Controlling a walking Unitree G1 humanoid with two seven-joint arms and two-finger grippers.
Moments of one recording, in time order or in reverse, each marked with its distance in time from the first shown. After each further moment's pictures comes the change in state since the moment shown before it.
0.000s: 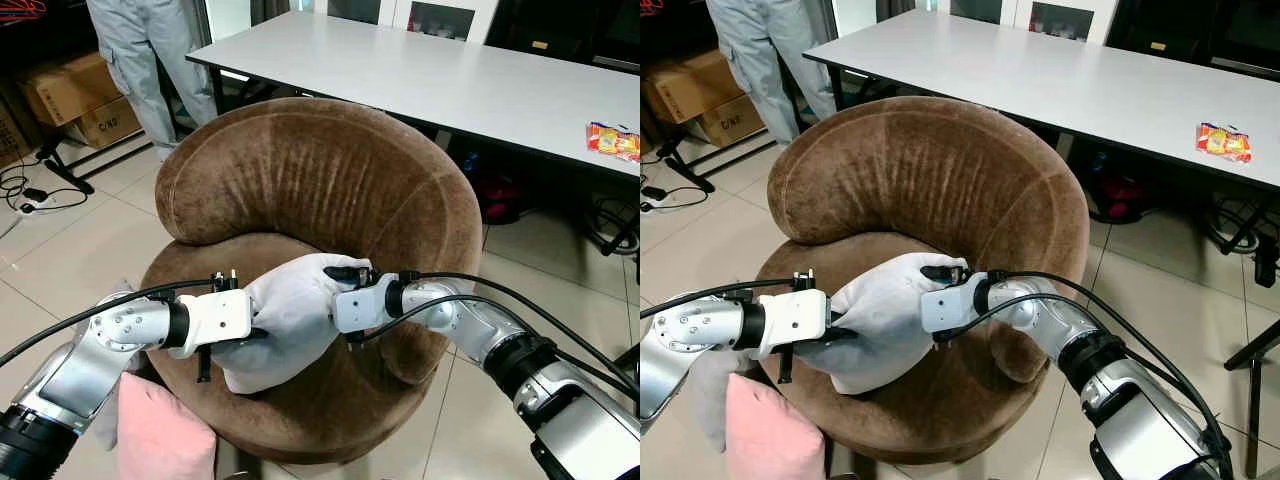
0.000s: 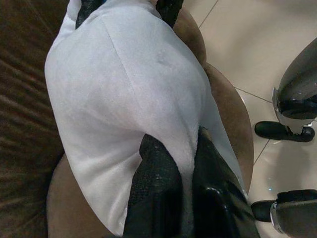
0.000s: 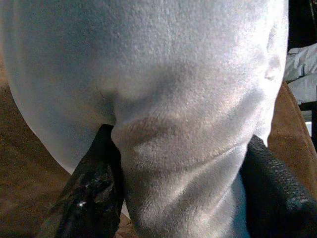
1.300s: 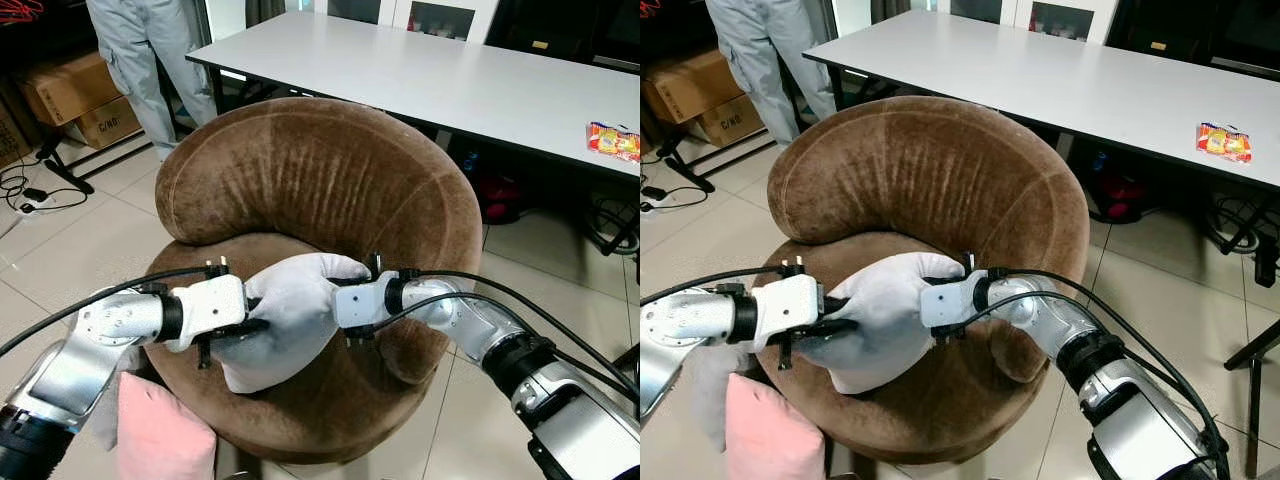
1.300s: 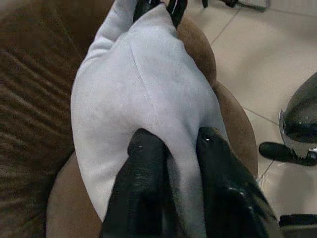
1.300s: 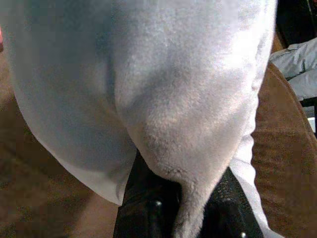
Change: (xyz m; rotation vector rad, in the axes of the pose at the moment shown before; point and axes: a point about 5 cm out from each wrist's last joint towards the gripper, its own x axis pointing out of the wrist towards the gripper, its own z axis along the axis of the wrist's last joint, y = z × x) left arm -0.010 0.006 0.005 -0.069 -0.069 0.060; right arm 0.000 -0.004 0.002 0.061 -0.021 -0.014
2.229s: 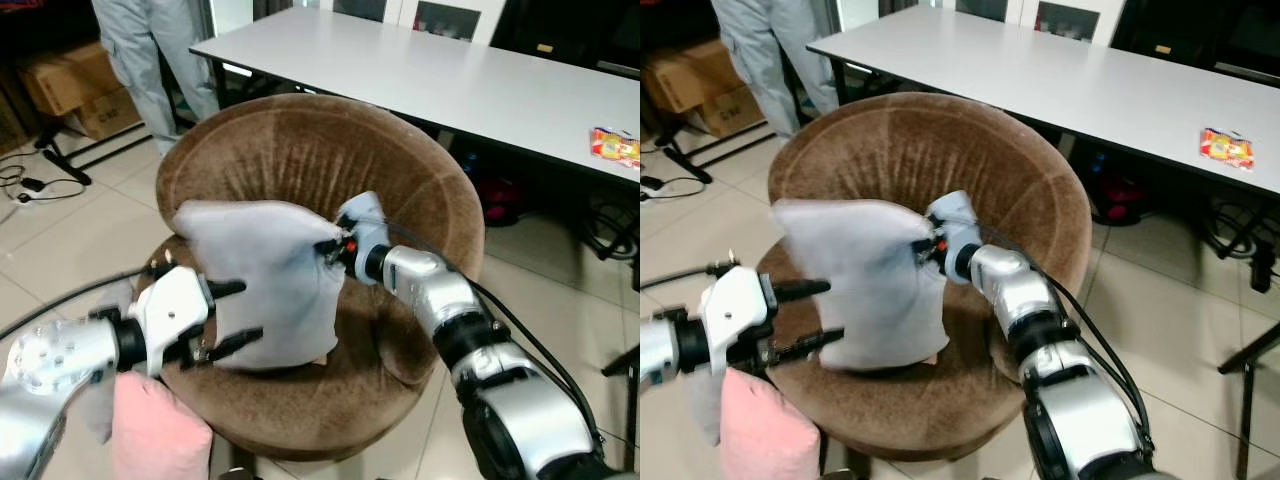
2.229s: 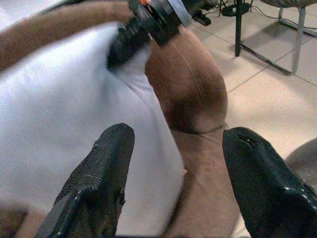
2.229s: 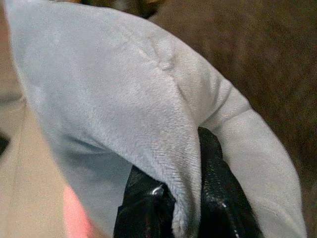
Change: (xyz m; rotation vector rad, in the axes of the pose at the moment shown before) left arm -0.040 -0.031 0.022 -0.225 -0.092 0.183; right arm 0.018 -0.047 -0.001 1.332 -0.112 -0.339
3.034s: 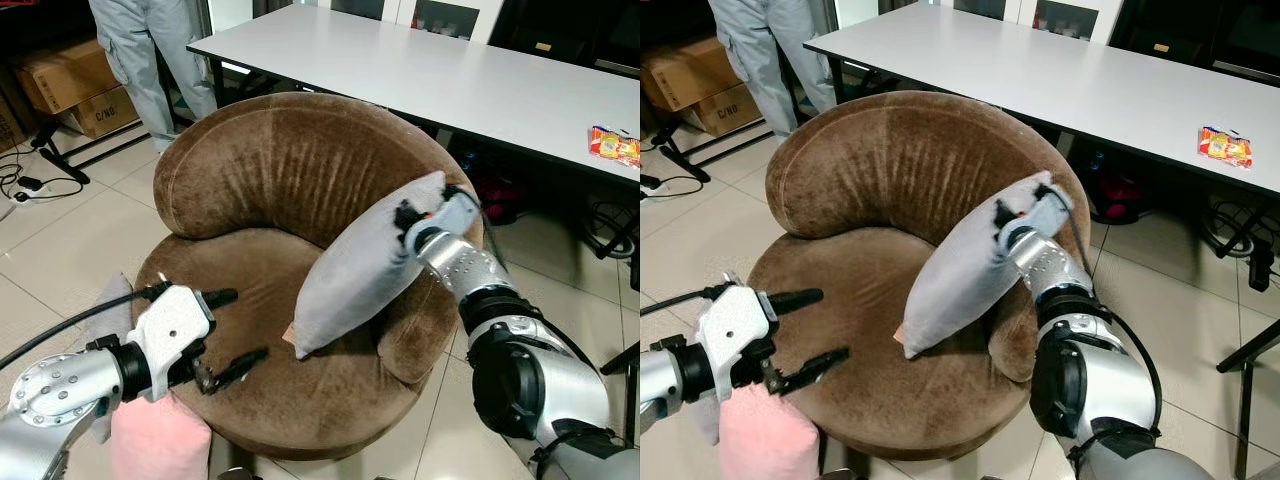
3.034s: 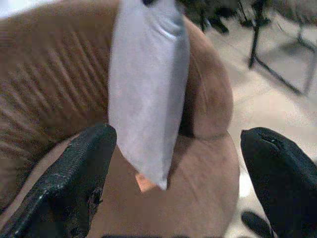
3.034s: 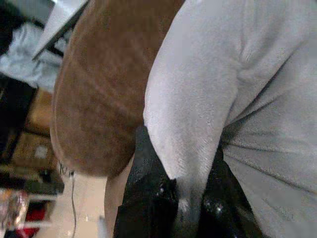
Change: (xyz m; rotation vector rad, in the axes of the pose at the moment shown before) left arm -0.003 -0.014 -0.002 -0.107 -0.034 0.115; right arm -0.031 -0.068 0.014 0.787 -0.256 -0.555
